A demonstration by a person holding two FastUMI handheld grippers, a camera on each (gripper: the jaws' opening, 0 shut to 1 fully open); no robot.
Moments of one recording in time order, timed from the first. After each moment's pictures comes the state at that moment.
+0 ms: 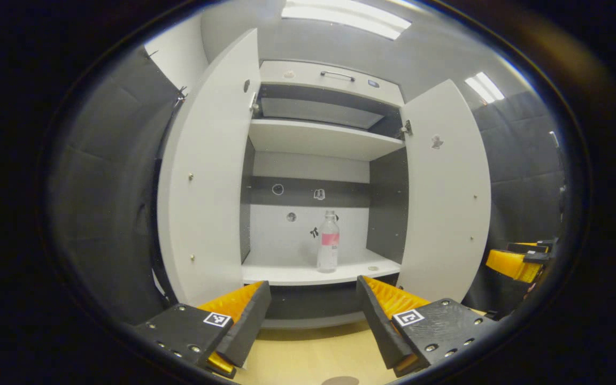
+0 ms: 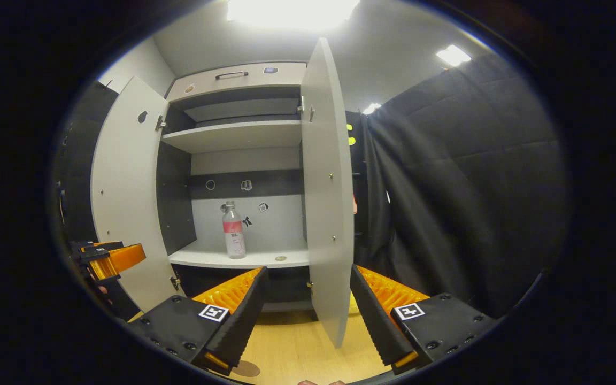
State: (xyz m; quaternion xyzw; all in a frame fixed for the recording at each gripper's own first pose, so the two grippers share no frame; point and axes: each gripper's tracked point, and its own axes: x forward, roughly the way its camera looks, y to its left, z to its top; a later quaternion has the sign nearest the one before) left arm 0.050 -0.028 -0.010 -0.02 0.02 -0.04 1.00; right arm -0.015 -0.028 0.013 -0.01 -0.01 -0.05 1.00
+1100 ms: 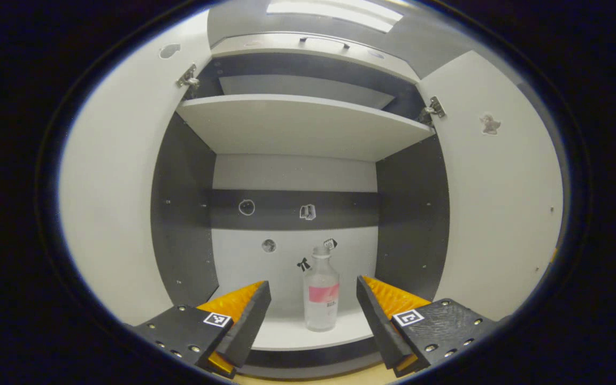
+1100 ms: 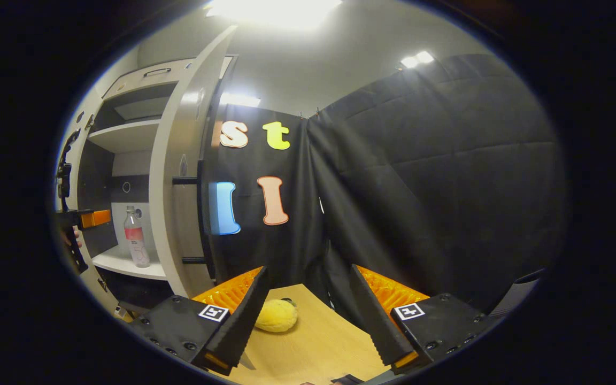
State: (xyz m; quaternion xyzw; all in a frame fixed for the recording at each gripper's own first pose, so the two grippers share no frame) left arm 0.278 -0.075 0.021 0.01 -0.01 -0.05 1.00; right arm 0.041 -0.205 0.024 -0.01 -0.02 -0.20 0.98
